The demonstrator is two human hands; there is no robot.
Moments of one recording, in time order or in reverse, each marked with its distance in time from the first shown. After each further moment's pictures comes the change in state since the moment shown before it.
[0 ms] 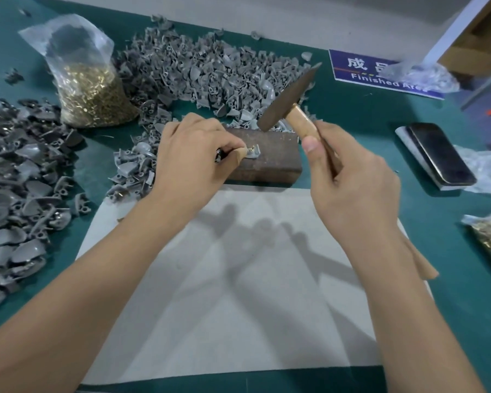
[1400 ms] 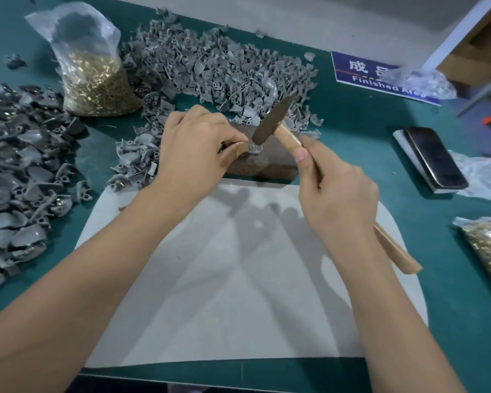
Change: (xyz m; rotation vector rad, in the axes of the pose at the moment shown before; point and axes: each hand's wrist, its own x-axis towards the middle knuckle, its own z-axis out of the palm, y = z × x) left_hand 0.003 -0.003 0.002 0.030 0.013 0.018; right_hand -0.008 0.002 0.019 -0.044 0.007 -0.001
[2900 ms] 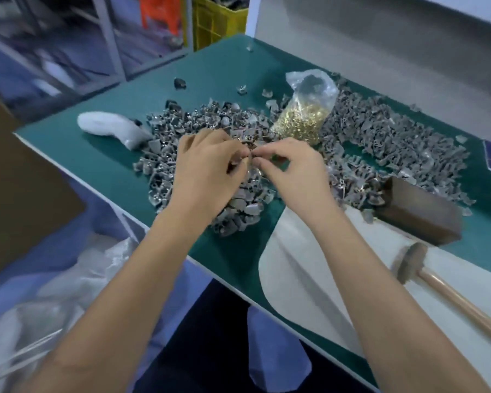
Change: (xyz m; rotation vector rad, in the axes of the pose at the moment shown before) left_hand -0.146 -0.128 -0.164 0.175 0.218 -0.446; right_hand -0.010 -0.253 0.095 0.576 -0.441 -0.481
